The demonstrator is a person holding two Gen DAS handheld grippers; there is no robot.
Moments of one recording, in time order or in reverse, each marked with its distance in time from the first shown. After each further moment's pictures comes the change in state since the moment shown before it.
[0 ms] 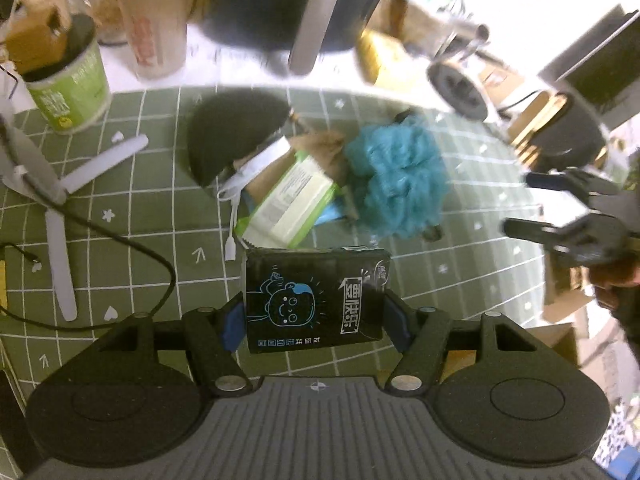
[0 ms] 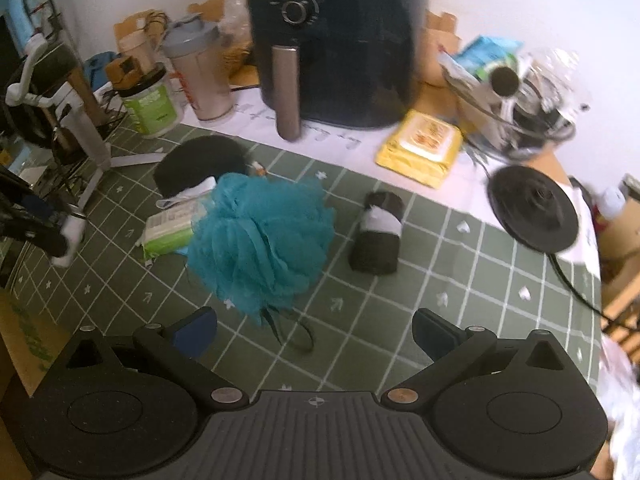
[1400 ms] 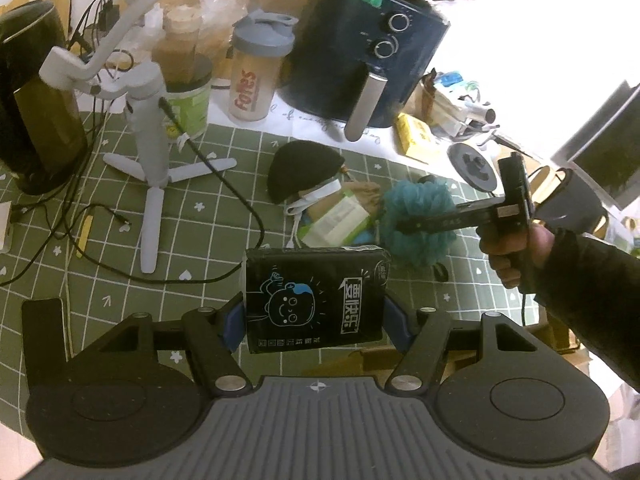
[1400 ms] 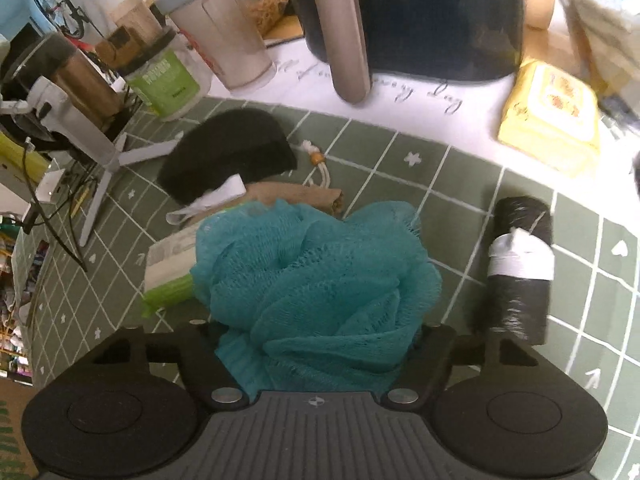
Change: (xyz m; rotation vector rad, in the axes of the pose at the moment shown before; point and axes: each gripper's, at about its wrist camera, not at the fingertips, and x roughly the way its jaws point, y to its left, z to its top) left arm -0.072 0.011 -0.072 -0.126 -0.250 0.083; right arm 0.128 0.011 0.043 0.064 0.105 0.218
